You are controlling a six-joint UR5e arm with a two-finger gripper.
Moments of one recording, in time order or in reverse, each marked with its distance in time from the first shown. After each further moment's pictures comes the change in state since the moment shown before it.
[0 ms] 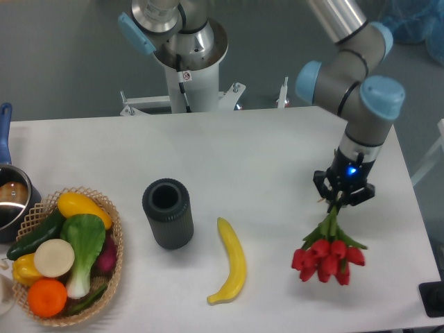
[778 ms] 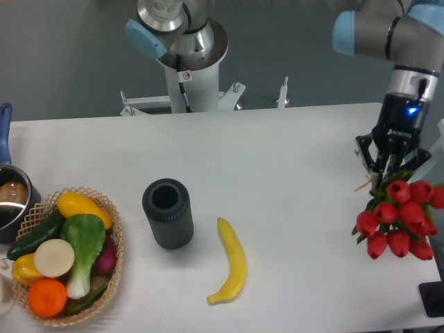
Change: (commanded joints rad) arm 0.161 0.061 0.019 0.002 -0.499 -0.008
